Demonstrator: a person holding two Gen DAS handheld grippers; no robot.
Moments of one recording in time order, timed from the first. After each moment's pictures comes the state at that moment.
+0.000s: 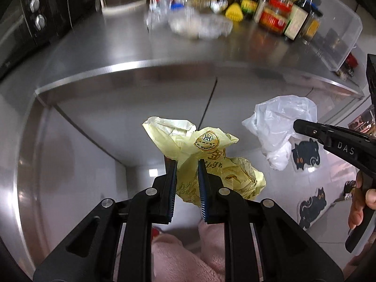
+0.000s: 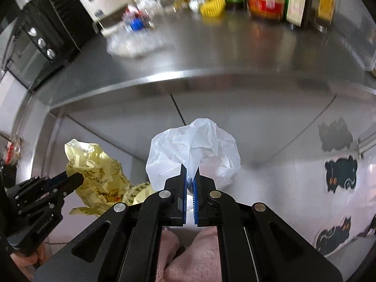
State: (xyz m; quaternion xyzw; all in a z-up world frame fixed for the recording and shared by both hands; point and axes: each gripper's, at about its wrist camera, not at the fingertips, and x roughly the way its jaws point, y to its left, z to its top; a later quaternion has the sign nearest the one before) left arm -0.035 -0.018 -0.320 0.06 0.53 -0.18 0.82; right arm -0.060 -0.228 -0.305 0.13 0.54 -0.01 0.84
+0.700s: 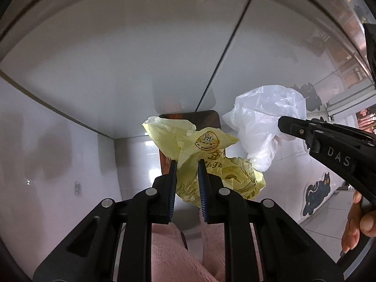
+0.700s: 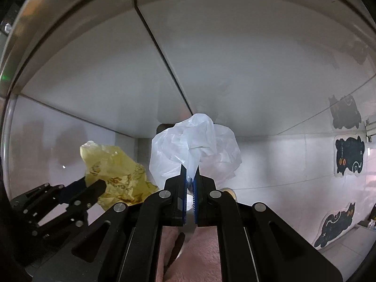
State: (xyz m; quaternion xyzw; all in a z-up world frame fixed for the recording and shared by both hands) left arm 0.018 -0.049 -0.477 0.07 0.62 -0.17 0.76; right arm 0.007 -0.215 -0.449 0.13 0.62 -0.01 0.78
